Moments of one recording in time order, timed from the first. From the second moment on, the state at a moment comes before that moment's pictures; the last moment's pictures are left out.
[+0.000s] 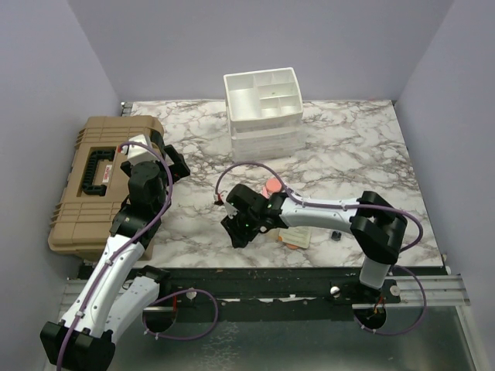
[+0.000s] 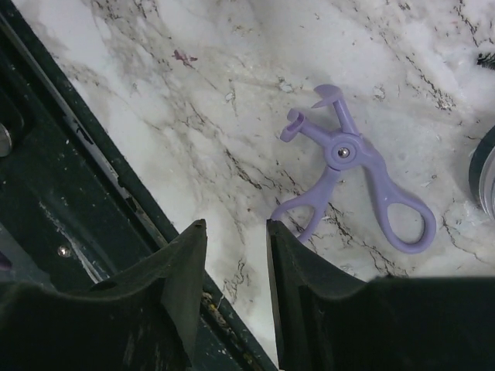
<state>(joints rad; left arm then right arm) -0.30 0.77 0.74 -0.18 -0.41 -0.40 1.07 1.79 1.19 -0.40 -0.21 0.23</state>
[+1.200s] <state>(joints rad) -0.30 0.77 0.73 -0.18 -0.41 -0.40 1.11 1.85 1.16 -0.36 -0.01 0.31</state>
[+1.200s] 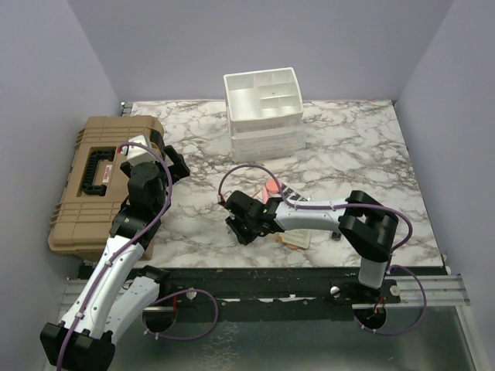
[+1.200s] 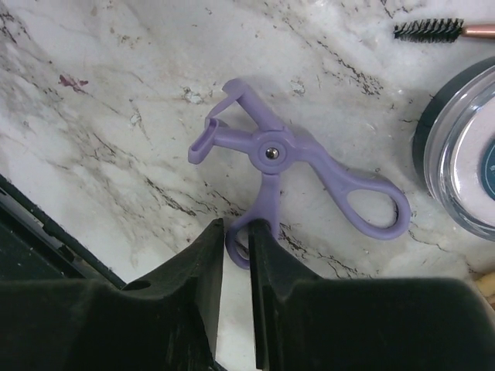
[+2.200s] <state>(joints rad) -0.30 0.68 0.72 -0.19 -0.46 -0.40 0.99 1.48 1.29 -0.53 -0.05 0.23</state>
